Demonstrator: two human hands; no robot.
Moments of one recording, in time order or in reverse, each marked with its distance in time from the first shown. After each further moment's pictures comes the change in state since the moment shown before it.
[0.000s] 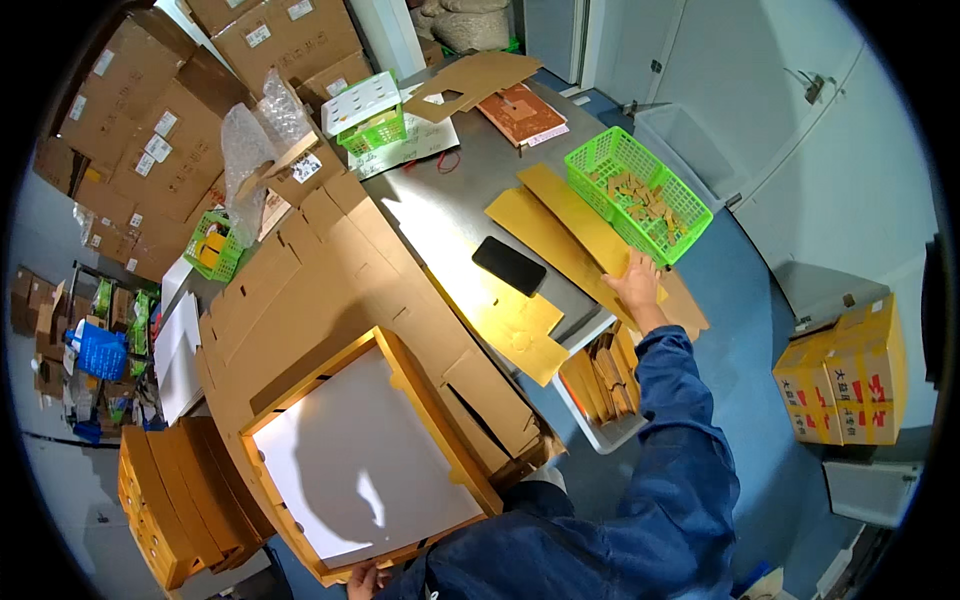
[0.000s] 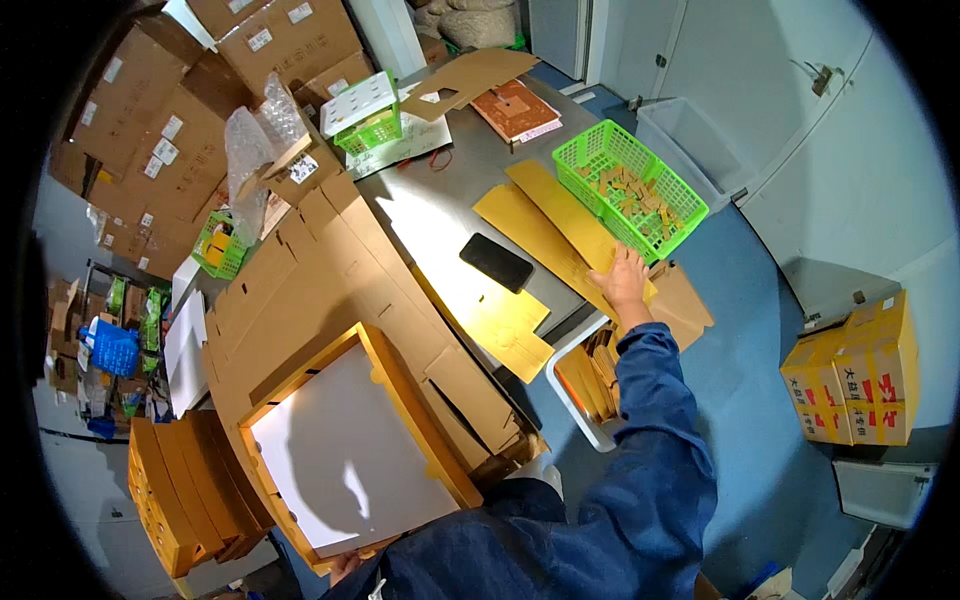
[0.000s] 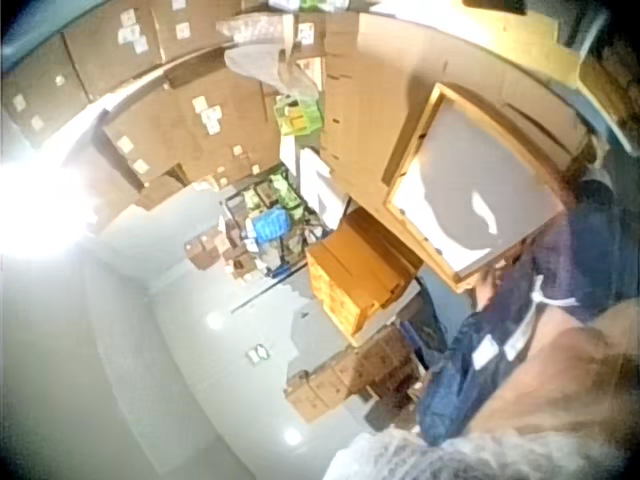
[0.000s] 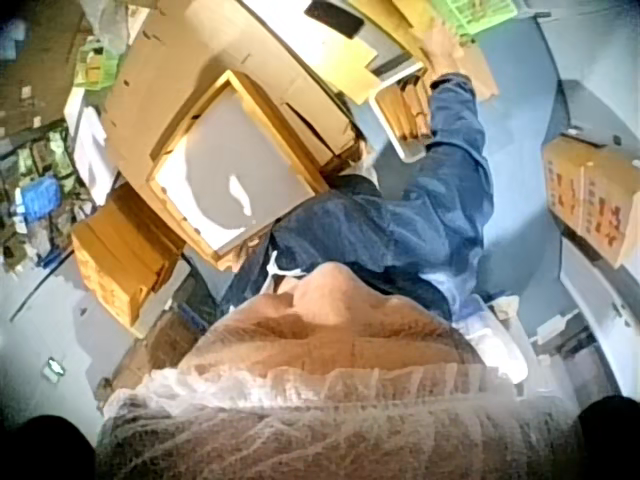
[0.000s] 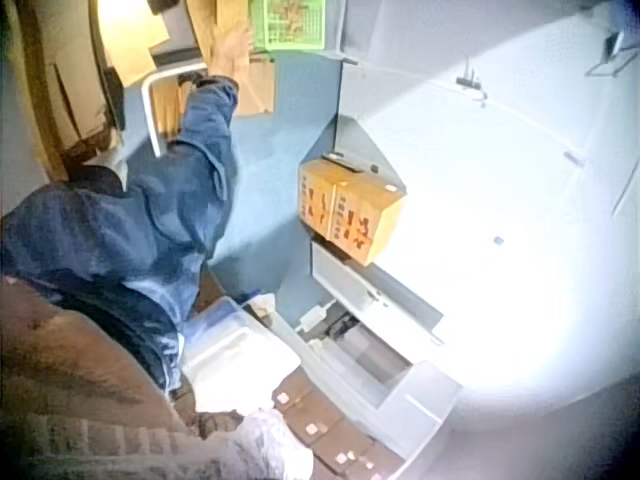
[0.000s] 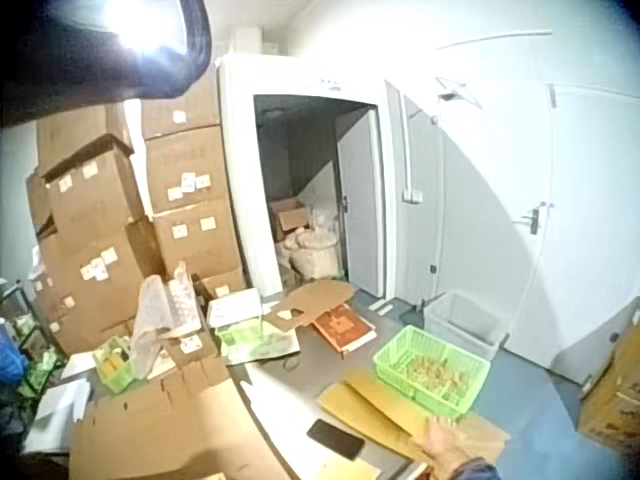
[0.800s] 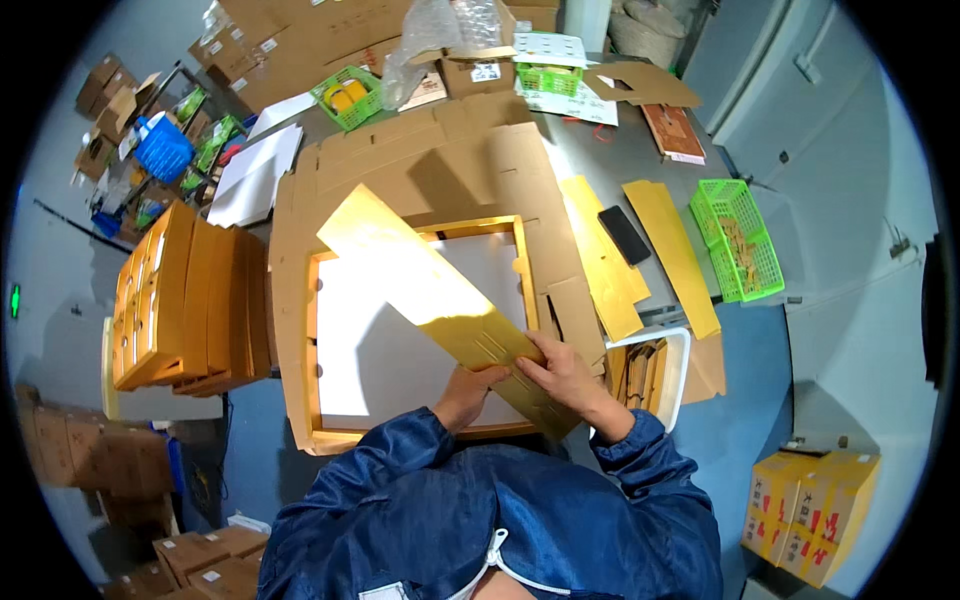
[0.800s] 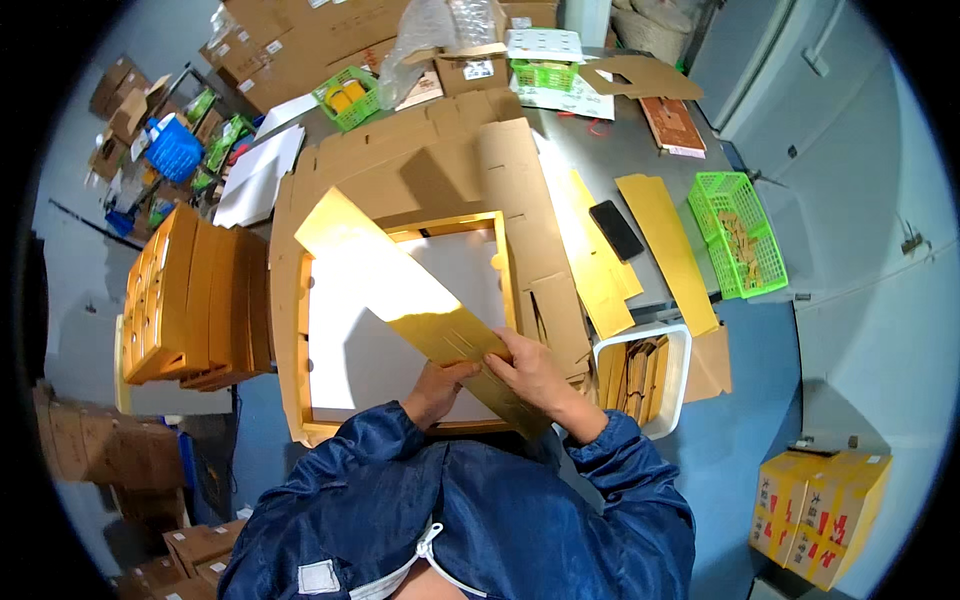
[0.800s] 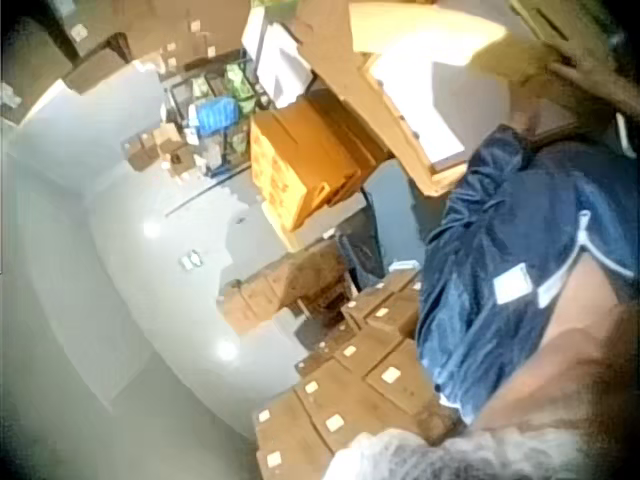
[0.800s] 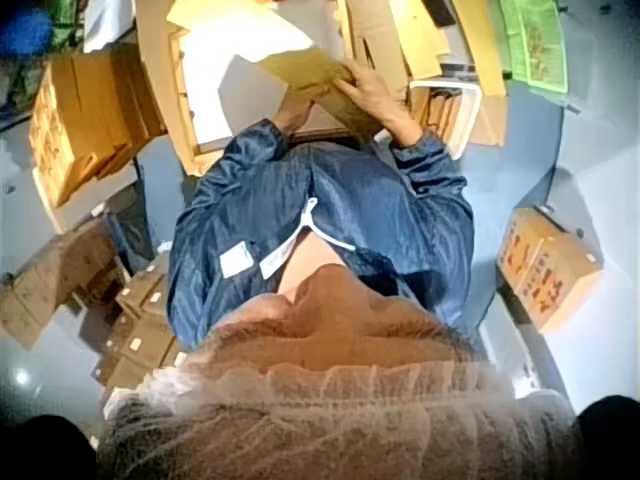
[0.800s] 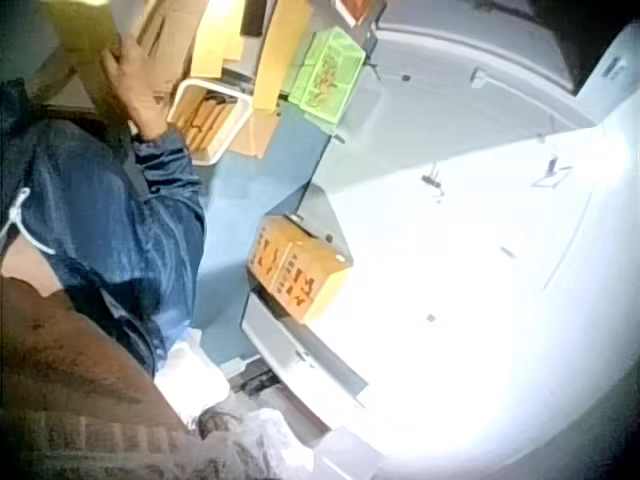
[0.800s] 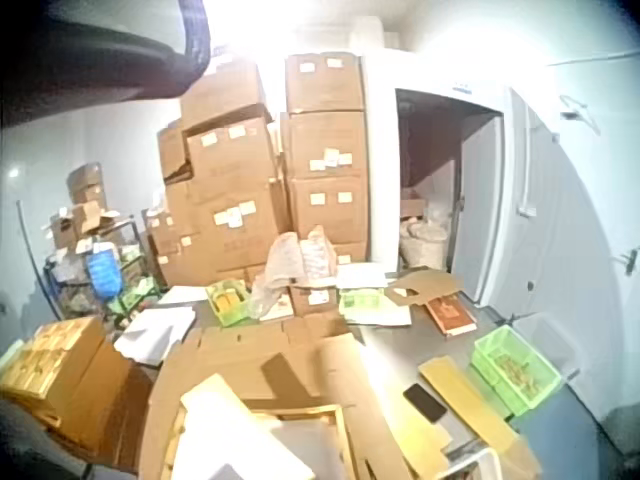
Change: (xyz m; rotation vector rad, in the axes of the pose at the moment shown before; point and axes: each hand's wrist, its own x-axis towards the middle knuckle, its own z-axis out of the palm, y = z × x) left_hand 0.013 0.164 0.127 -0.710 -0.586 0.383; right_hand -0.294 -0.234 -0.099 0.713 -0.862 -0.708
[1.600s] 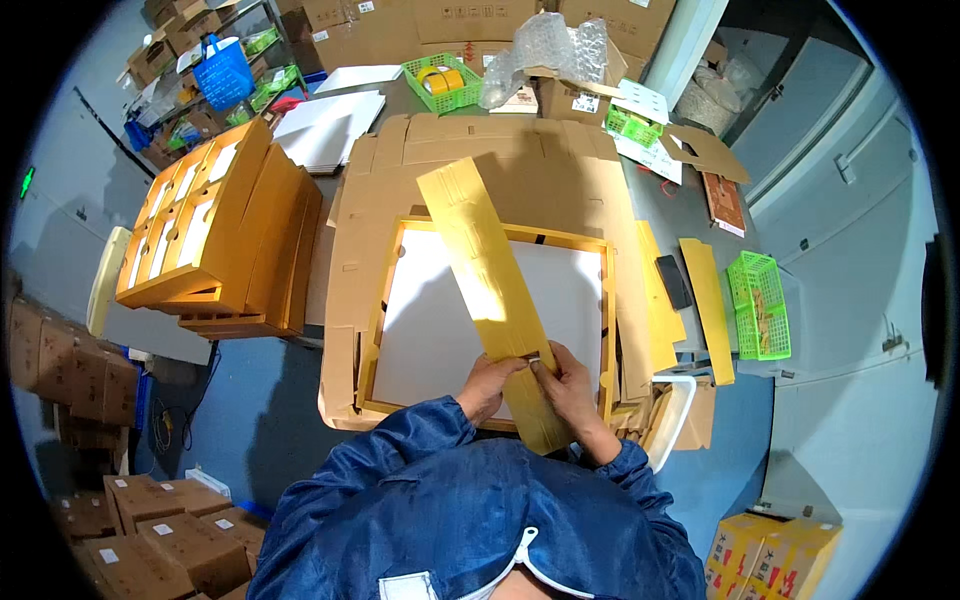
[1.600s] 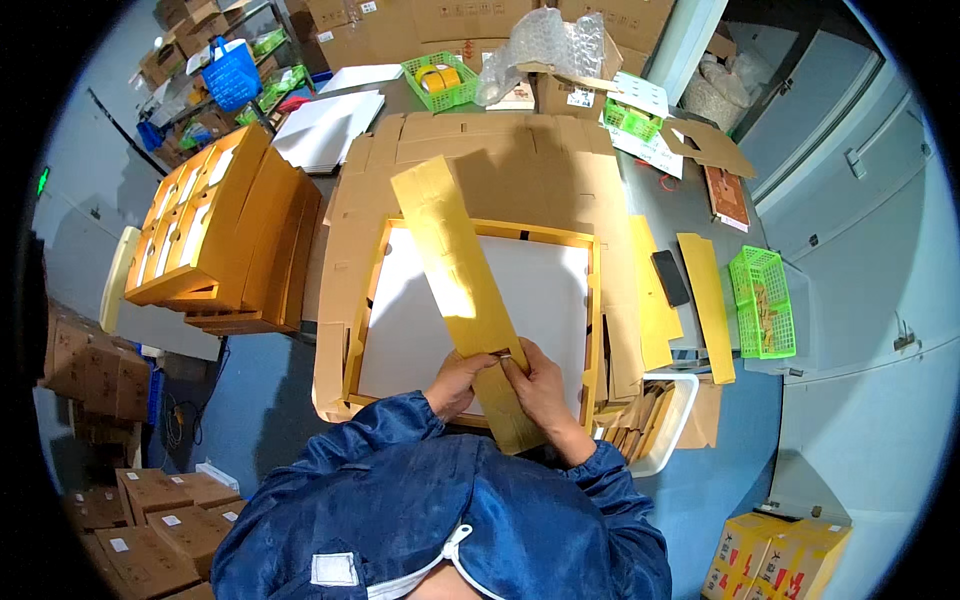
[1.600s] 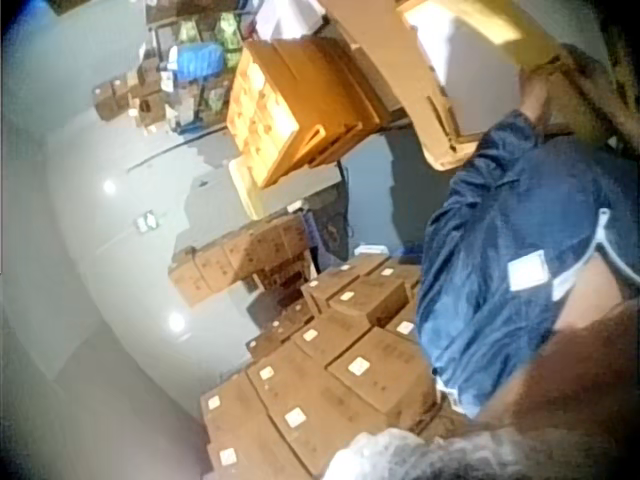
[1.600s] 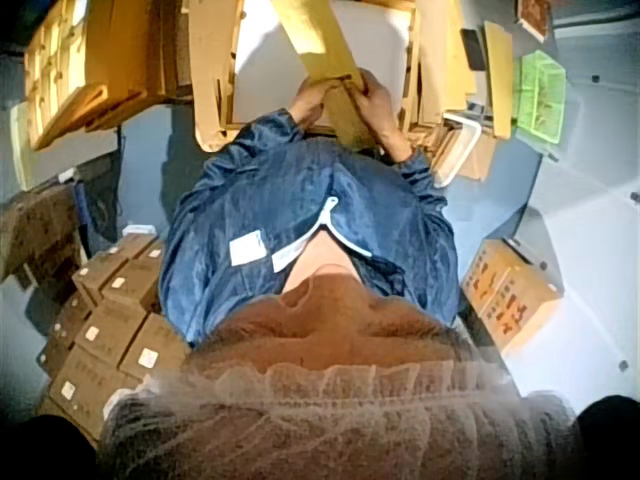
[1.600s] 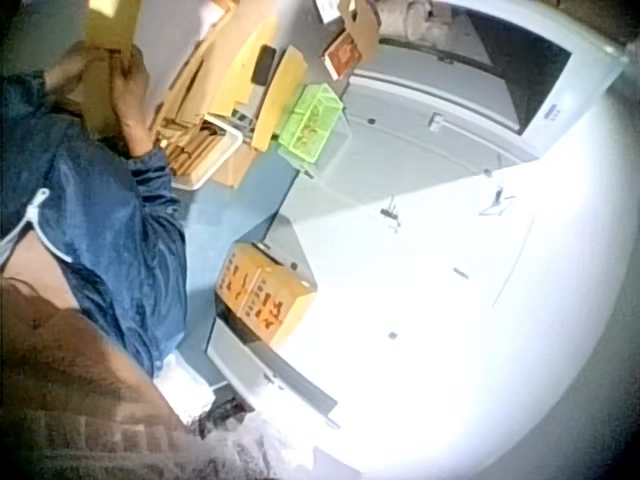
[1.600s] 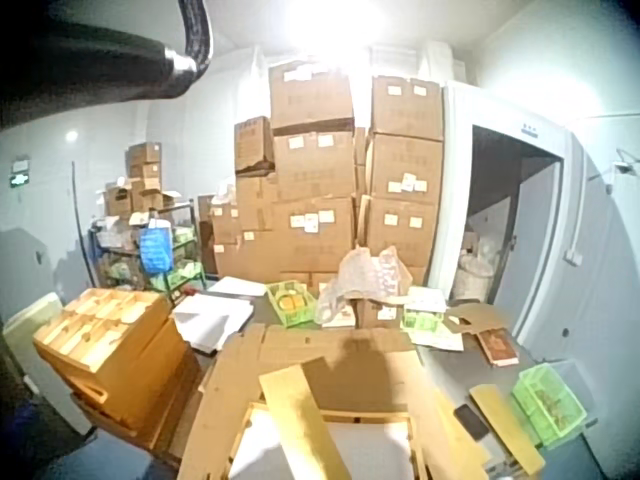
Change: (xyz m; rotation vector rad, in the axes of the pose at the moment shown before) left_hand -0.051 0.027 -0.083 -0.264 0.134 -0.013; right_hand 0.019 -0.062 0.122 0.174 0.169 0.017
